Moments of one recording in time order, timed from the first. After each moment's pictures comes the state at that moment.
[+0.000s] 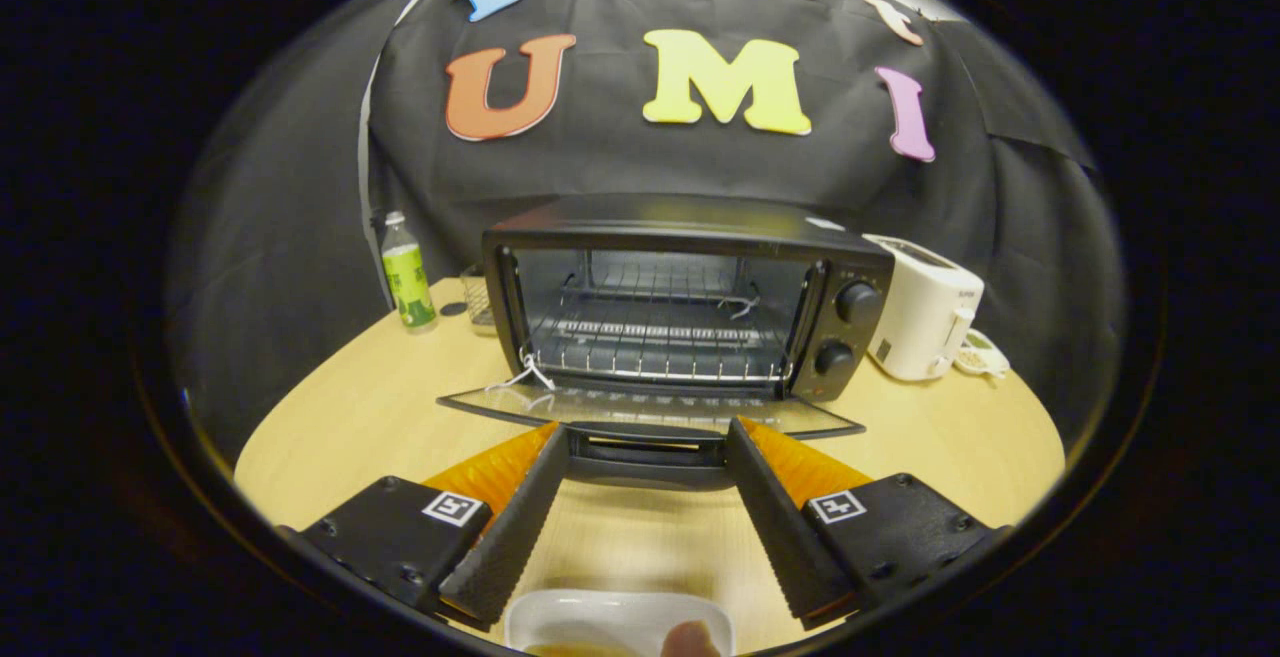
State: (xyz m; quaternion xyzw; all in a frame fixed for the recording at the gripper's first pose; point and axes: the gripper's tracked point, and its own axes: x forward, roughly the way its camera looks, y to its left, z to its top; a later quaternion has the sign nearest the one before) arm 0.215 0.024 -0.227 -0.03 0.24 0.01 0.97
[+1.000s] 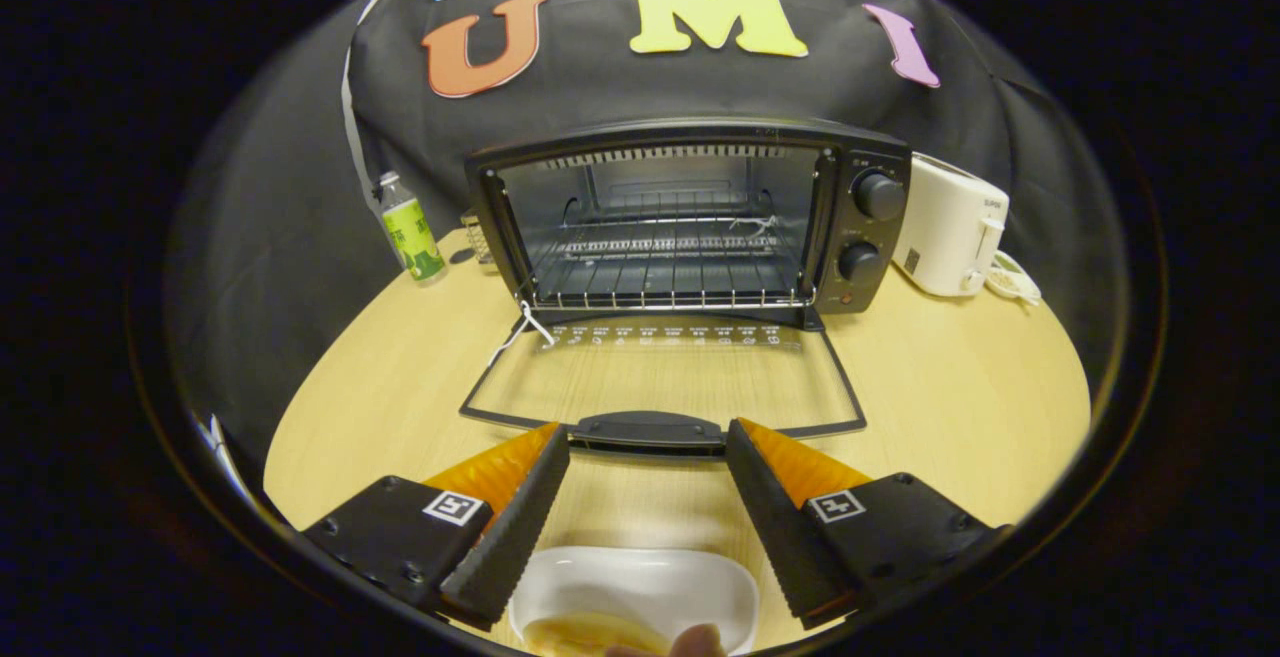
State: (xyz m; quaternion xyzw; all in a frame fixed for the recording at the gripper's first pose) arm 0.206 0.022 -0.245 0.01 0.30 0.03 0.95
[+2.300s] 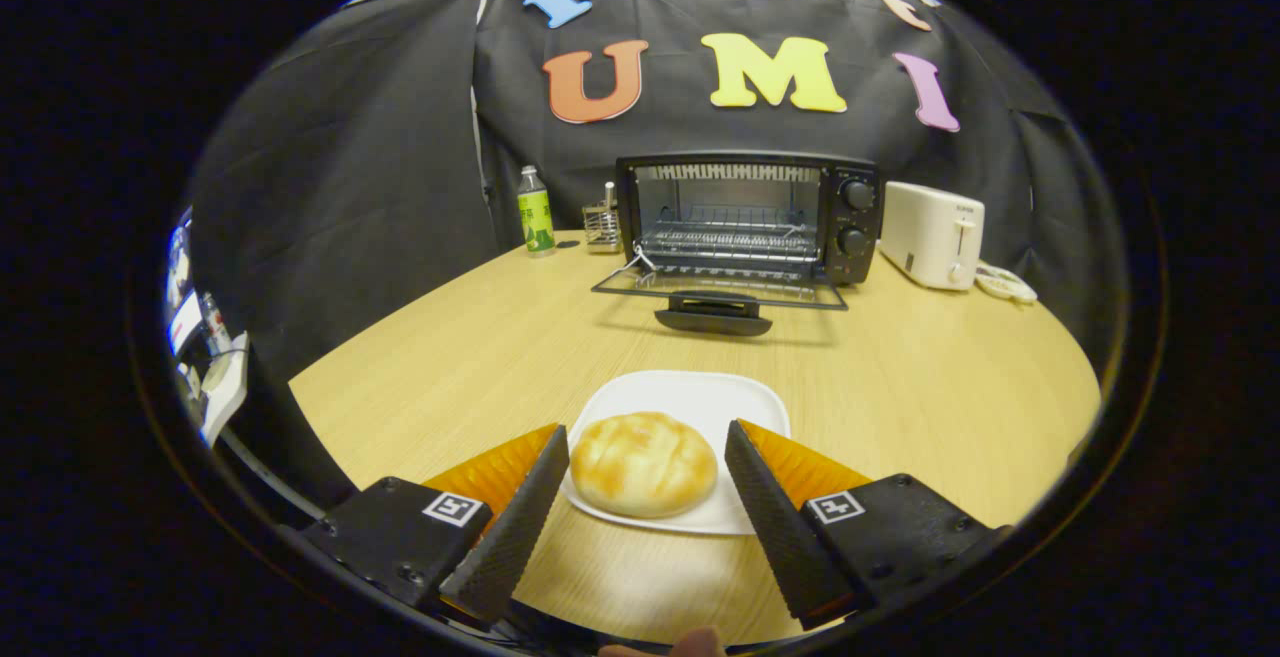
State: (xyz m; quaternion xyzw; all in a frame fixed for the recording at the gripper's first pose) arm 0.035 0.039 -0.294 -0.02 0.23 0.14 0.96
